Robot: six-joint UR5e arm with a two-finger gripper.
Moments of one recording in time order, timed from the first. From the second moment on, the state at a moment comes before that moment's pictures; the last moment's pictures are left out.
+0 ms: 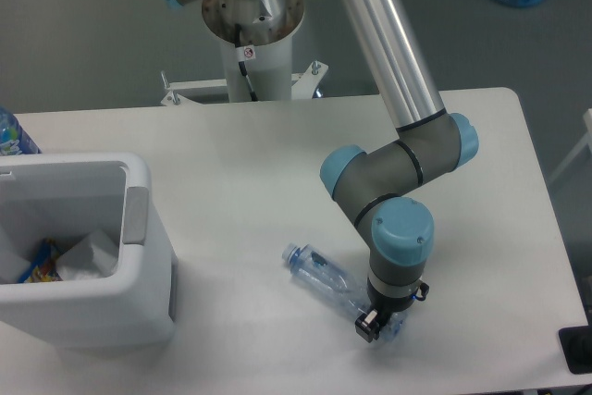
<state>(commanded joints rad) 2.50 -2.31 -1.38 -0.87 1.56 -0.31</state>
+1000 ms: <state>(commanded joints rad) 2.49 -2.28 -1.40 -0.87 1.56 -0.30</state>
